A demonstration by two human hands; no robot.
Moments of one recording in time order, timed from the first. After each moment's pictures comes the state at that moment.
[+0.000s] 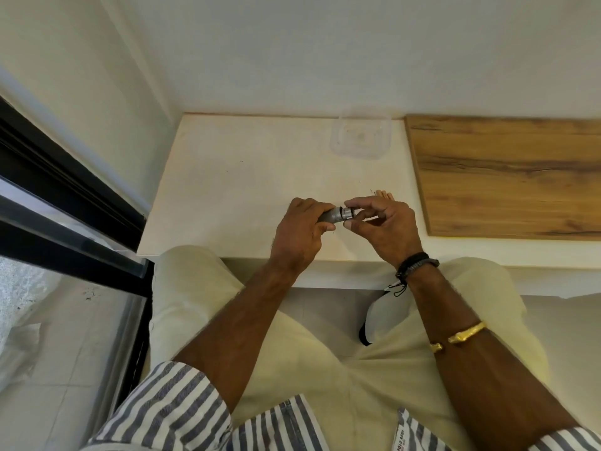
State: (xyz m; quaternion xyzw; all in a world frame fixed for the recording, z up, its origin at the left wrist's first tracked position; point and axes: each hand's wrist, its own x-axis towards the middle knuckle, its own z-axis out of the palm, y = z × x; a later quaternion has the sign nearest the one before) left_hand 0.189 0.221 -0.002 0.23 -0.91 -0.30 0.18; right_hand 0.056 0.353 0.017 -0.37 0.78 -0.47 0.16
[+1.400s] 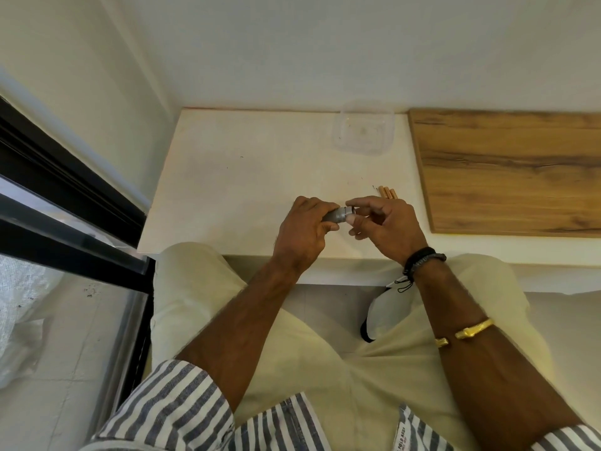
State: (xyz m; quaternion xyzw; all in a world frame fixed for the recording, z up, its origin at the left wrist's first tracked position) left_hand 0.187 0.223 0.001 0.22 -0.91 -0.30 0.16; right_hand 0.052 0.356 0.017 -0.38 0.77 -0.46 0.23
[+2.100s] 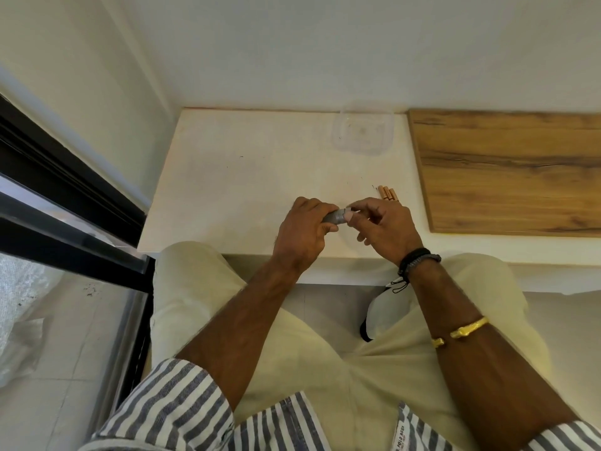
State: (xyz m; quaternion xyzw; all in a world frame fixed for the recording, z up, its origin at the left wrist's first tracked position) left_hand 0.189 0.223 0.001 0.23 -0.92 -0.29 0.14; right_hand 0.058 0.352 0.016 -0.36 0.81 -0.42 0.21
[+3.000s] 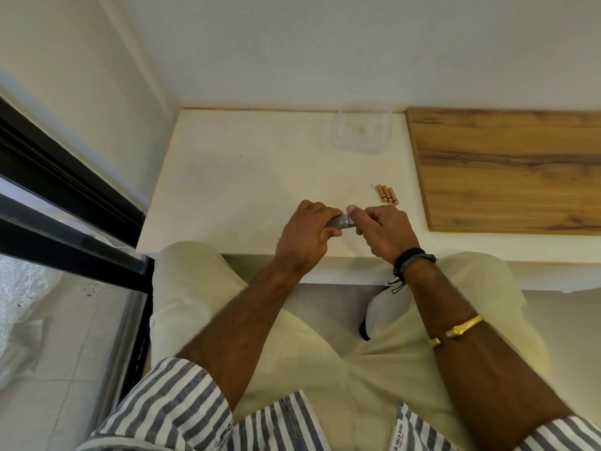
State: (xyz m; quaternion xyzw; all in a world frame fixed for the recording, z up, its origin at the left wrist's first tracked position) left_hand 0.187 0.231 0.000 0.20 -0.93 -0.29 0.12; right_hand 0.062 0.351 0.015 -0.28 0.86 -0.36 0.23
